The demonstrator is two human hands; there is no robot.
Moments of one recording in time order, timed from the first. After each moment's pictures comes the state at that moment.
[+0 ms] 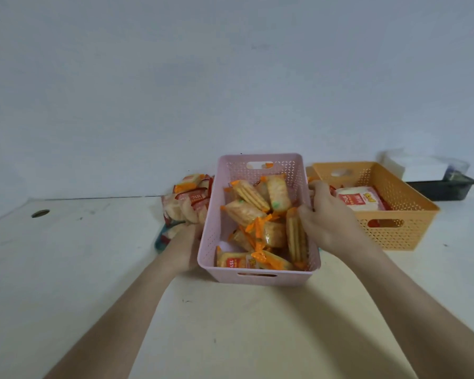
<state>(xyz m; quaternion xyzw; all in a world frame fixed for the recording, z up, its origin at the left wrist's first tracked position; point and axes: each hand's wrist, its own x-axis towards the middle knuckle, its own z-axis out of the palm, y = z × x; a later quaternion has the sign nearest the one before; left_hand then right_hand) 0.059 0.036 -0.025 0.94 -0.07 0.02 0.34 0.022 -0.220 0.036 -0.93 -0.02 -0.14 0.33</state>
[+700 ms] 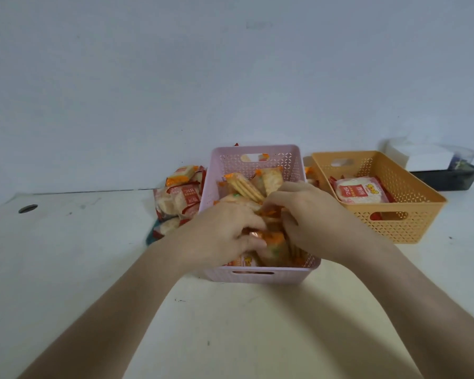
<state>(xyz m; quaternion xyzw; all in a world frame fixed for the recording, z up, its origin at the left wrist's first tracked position) 0.024 -0.027 0.043 0.92 -0.35 0.04 0.18 0.022 -0.214 0.042 -0.93 -0.29 -0.18 0.15</state>
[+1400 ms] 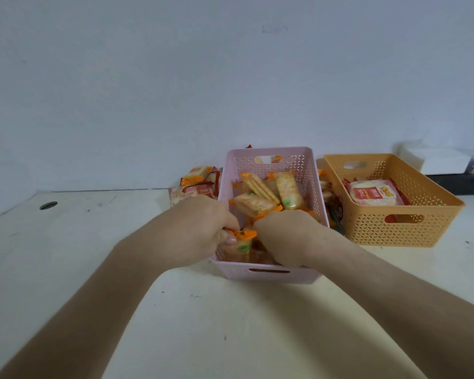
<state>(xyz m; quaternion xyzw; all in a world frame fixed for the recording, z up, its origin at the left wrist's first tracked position) 0.000 0.016 0.068 0.96 -0.27 0.03 0.01 0.016 -0.156 0.047 -0.95 -0.29 0.04 -0.08</state>
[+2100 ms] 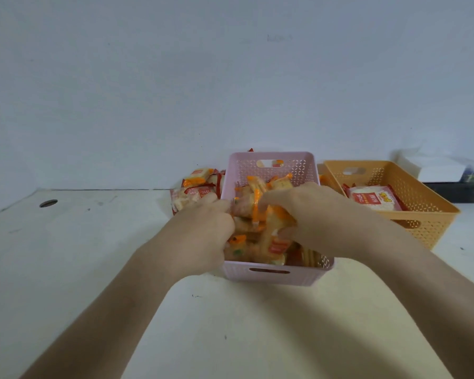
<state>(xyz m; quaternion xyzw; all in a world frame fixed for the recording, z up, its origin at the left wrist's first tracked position) 0.000 0.013 0.051 0.96 -0.24 0.09 -0.10 -0.007 -0.186 0.085 -0.95 -0.29 -0.08 0.06</state>
